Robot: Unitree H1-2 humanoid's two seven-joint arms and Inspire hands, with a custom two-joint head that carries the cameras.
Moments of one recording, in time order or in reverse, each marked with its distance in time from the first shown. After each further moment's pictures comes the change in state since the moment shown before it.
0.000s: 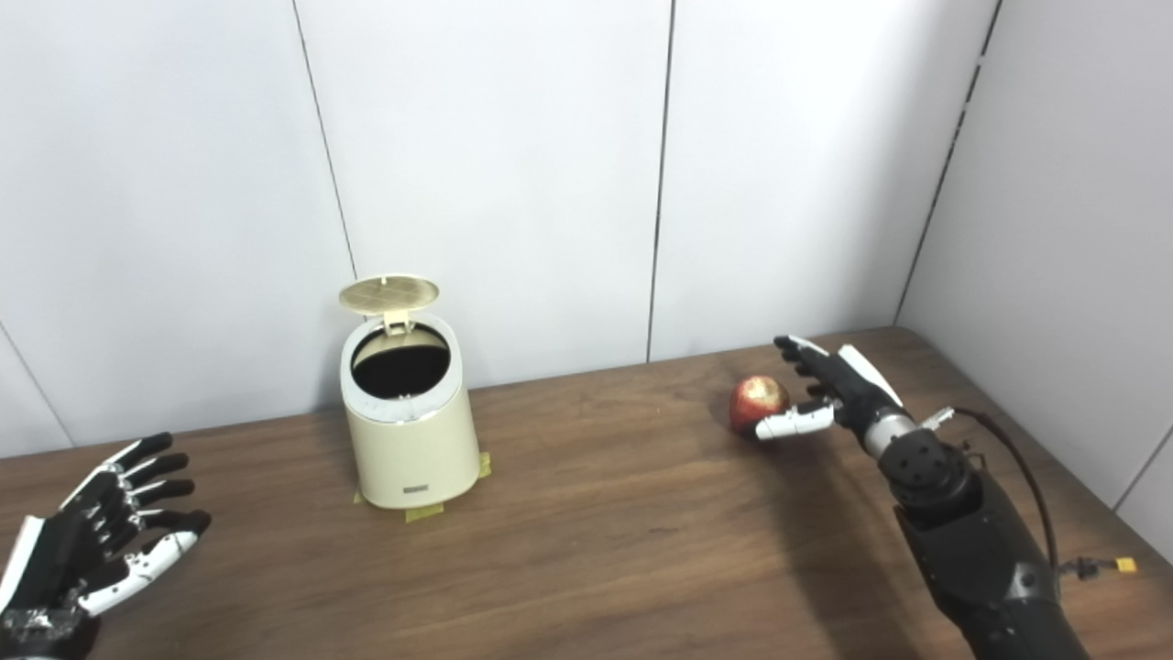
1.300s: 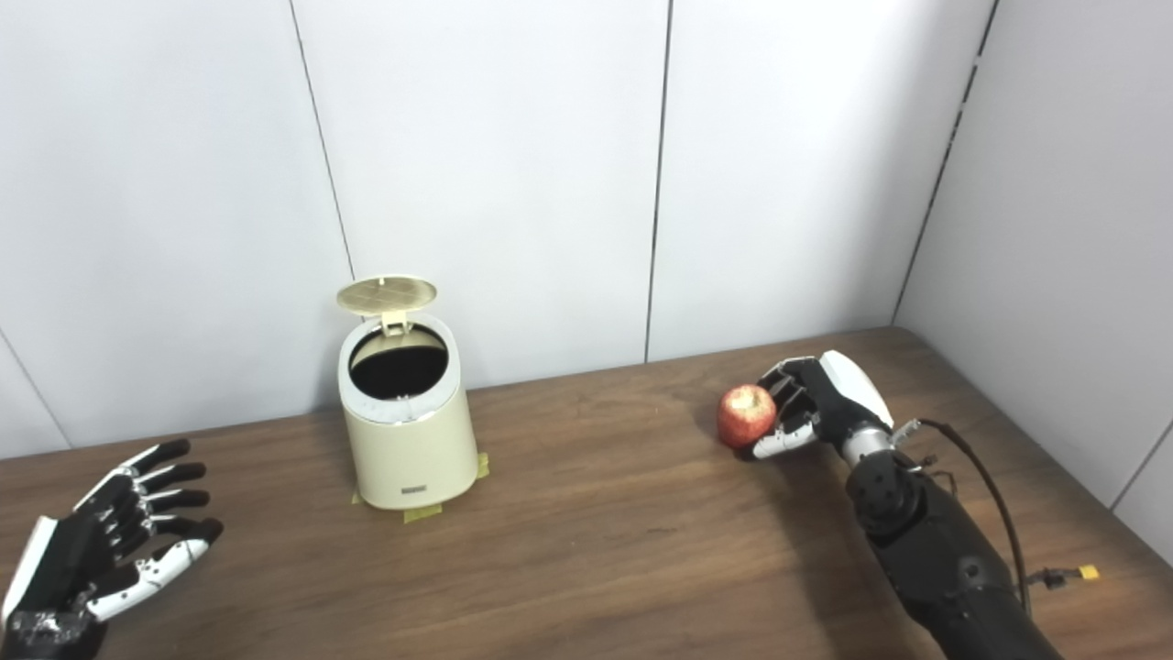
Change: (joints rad) left arm 0.013 0.005 -0.016 -0.035 0.014 0.028 -0.028; right arm -0.070 0.025 0.132 0.264 -0.164 -0.259 -0.290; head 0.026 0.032
